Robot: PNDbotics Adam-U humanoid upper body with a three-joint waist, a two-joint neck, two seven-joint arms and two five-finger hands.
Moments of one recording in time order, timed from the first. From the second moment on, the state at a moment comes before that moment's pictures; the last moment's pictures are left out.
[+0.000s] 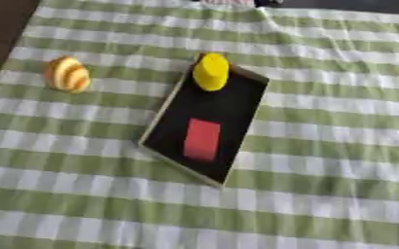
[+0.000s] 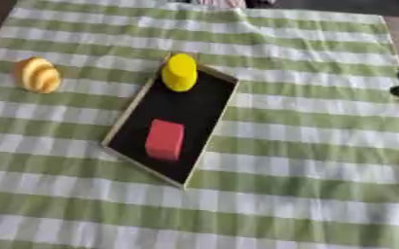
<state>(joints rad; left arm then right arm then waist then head) -0.62 0.85 0.29 -1.31 0.23 -0.73 -0.17 0.33 -0.76 -0.25 -1.99 -0.09 -0.90 -0.16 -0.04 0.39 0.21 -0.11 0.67</state>
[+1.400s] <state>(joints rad) -0.88 0.96 0.00 -0.80 -0.62 -0.84 -0.27 0.51 -0.65 -0.41 -1.99 -0.50 -0.89 -0.12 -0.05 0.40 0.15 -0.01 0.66</state>
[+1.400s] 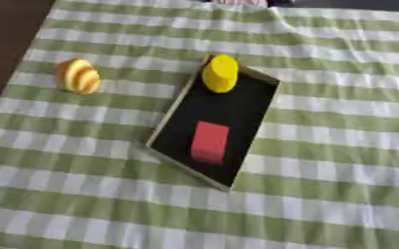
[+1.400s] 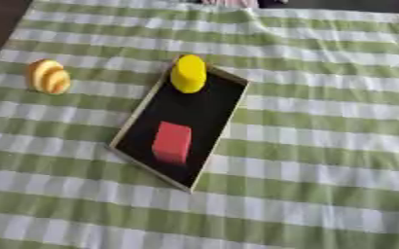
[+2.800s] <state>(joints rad) -1.18 0.69 -0.11 -0.70 -0.67 -0.72 -0.39 0.46 -0.72 -0.47 -1.99 -0.70 -0.74 0.01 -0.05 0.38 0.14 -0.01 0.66</state>
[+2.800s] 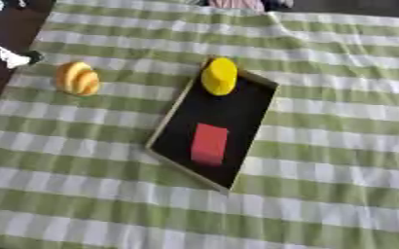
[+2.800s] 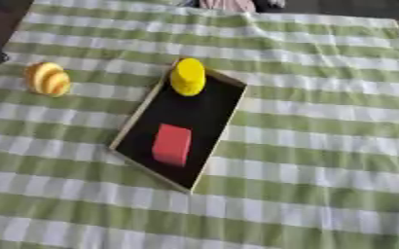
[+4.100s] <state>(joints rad) -1.19 0.64 -0.19 -0.68 -0.54 -0.61 -0.50 0.43 -0.73 -0.43 -1.99 -0.62 -0.67 -0.02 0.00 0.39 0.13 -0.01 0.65</state>
